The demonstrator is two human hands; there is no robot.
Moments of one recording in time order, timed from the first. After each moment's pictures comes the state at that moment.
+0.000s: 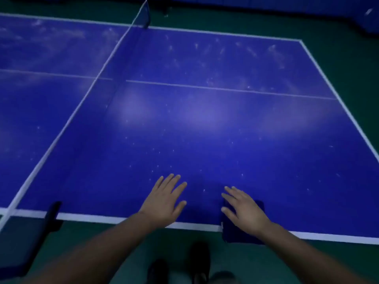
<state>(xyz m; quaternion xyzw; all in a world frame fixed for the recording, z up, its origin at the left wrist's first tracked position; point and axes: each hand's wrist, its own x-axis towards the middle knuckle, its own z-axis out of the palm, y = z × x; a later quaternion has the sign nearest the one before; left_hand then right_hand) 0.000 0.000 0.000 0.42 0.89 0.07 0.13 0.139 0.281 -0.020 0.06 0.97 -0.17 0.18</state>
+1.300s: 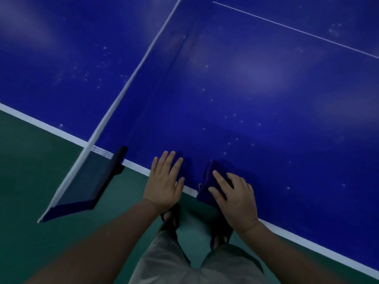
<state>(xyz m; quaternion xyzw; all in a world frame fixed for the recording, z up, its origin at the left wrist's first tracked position) -0.036 -0.196 -0.100 0.18 0.96 0.16 0.11 0.024 0.038 -0.071 -0.01 0.98 -0.18 0.01</state>
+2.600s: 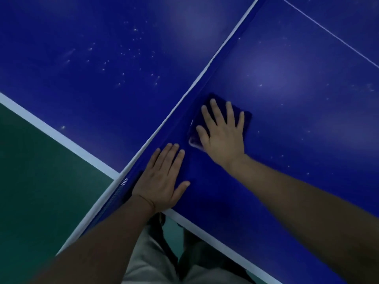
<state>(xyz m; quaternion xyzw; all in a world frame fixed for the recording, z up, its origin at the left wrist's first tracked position) -0.152 -0.280 -0.126 0.20 0.97 0.12 0.11 -0.273 -0.079 -0.127 -0.13 0.99 -0.03 0.05</state>
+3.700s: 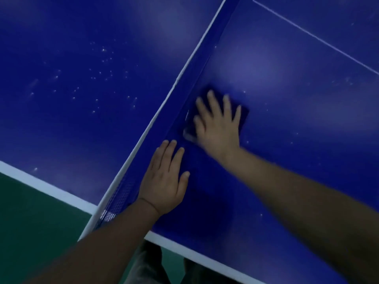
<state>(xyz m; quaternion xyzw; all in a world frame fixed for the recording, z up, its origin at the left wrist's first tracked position) -0.219 -0.254 -0.132 0.16 0.96 0.23 0.07 -0.334 -0.068 -0.132 -0.05 1.00 -0.03 0.02</state>
